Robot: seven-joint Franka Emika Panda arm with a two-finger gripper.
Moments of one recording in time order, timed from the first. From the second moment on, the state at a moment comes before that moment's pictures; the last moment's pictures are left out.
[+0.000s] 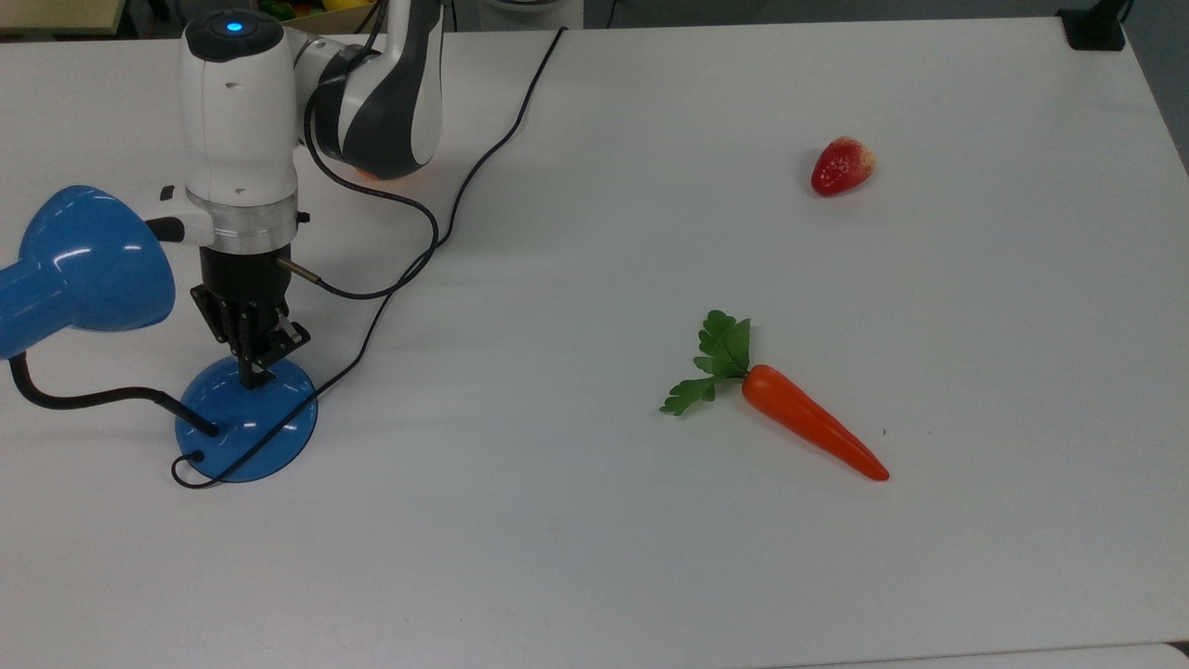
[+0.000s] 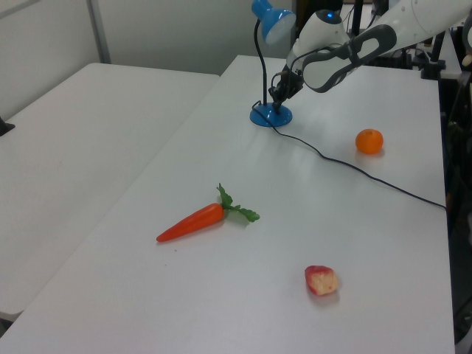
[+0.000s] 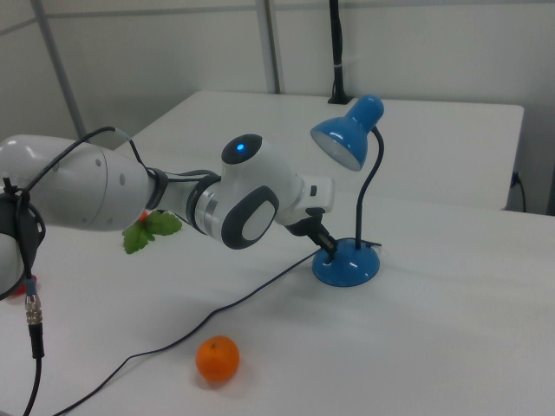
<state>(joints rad) -0.03 0.59 -0.21 -1.65 0.10 2.74 0.24</state>
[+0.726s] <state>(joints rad) -0.03 0.60 -0.21 -1.65 0.10 2.74 0.24</state>
